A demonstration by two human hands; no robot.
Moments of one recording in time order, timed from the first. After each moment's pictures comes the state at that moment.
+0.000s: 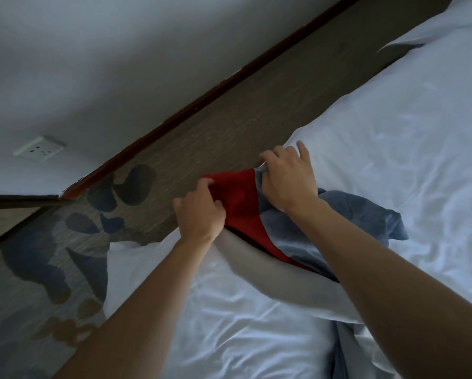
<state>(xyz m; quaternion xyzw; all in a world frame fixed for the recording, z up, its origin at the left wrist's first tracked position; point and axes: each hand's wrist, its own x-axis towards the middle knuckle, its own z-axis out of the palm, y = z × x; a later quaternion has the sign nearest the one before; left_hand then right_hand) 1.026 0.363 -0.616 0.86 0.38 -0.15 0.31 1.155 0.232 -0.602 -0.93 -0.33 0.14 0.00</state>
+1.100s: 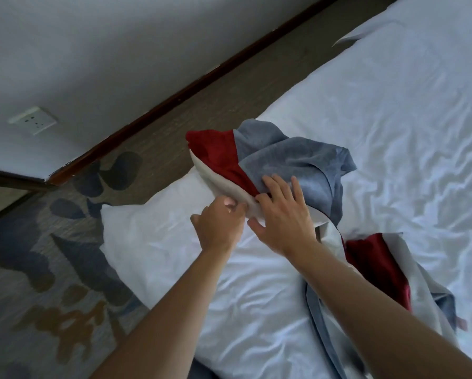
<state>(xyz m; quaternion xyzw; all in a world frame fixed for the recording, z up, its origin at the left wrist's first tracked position) 0.917 0.244 -0.568 0.81 0.40 -0.14 0.41 0.975 0.116 -0.543 -0.93 -0.35 0.12 -0.04</state>
